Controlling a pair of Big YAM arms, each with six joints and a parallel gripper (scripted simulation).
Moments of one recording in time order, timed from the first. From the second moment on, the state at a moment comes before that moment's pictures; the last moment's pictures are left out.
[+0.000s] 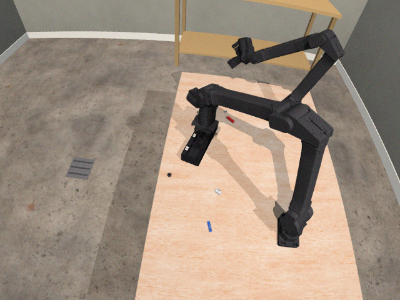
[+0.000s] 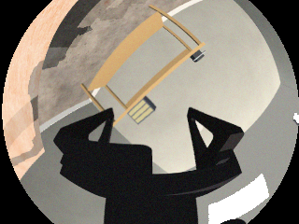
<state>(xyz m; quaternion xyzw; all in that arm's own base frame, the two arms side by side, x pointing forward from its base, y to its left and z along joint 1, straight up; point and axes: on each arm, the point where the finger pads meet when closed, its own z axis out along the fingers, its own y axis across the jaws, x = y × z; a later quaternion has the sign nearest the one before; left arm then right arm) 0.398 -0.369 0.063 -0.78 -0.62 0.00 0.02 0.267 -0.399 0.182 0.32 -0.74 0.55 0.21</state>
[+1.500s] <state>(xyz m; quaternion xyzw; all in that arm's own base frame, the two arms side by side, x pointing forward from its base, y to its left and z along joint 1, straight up) 0.404 -0.374 0.076 -0.78 -0.62 0.00 0.01 0.267 -0.399 0.182 0.32 -0.74 0.55 0.21</state>
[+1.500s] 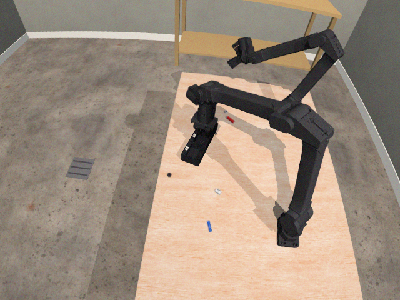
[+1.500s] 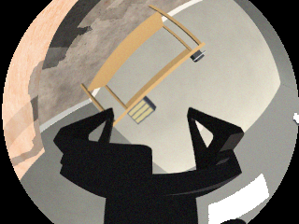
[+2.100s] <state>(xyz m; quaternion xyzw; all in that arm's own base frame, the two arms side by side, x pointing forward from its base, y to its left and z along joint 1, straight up) 0.401 -0.371 0.121 -0.78 -0.62 0.00 0.01 0.267 -0.399 0.182 0.32 -0.74 0.55 0.21</state>
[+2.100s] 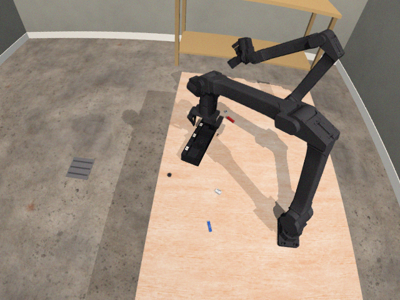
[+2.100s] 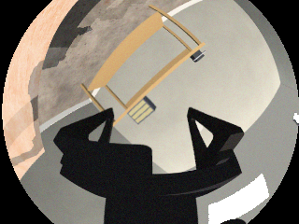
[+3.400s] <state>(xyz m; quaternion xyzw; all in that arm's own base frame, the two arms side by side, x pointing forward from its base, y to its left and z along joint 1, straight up) 0.404 -0.374 0.216 -0.78 -0.62 0.00 0.01 0.267 -0.399 0.182 0.32 -0.74 0.55 0.21</state>
